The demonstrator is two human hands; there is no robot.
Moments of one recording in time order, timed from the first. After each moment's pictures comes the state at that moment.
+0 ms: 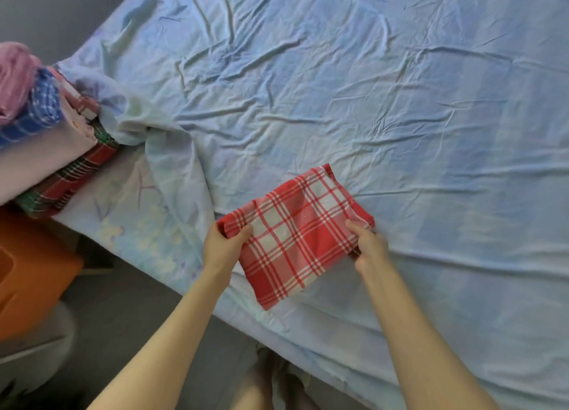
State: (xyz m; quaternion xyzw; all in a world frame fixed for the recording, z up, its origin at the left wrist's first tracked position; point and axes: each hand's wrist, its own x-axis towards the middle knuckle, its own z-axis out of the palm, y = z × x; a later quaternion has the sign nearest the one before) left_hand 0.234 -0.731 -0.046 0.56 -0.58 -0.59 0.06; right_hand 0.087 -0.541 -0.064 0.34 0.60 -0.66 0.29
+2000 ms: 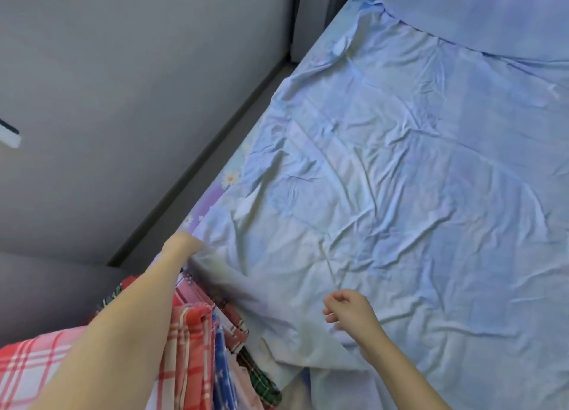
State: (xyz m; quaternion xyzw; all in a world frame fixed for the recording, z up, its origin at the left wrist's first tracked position) left_hand 0.081 -1.443 -0.084 0.54 -0.74 -0.27 -0.29; right_hand 0.012 -1.113 -0.026 0.10 0.79 -0.41 0.43
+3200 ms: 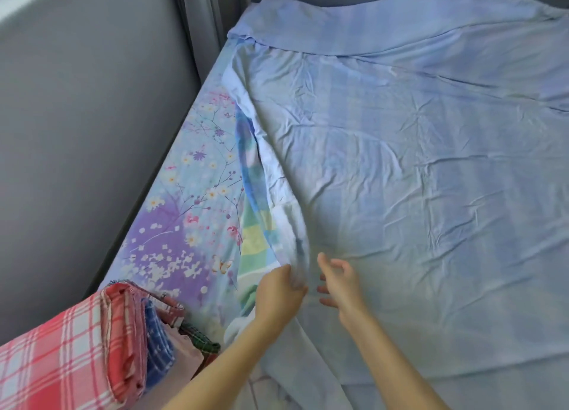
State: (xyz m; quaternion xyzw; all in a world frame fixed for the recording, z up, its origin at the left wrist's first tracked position) left_hand 0.082 -1.054 0.077 0.24 -0.88 -0.38 -0.14; right_hand 0.039 -0.947 0.075 0.29 0.75 -0.54 0.25
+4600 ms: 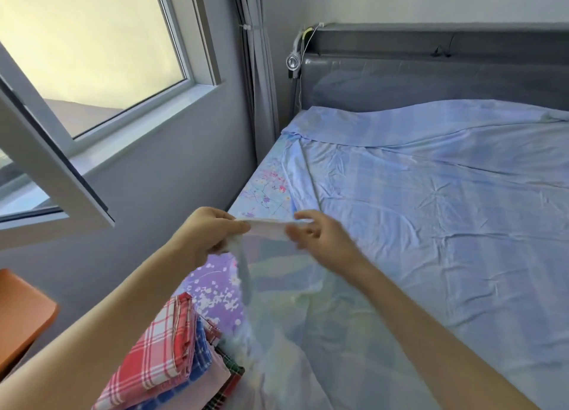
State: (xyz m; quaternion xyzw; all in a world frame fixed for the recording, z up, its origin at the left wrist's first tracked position) left_hand 0.131 -1.145 0.361 0.33 -0.76 -0.56 0.02; right_hand 0.046 -0.958 0.317 -0.22 0.81 -0.51 0.19
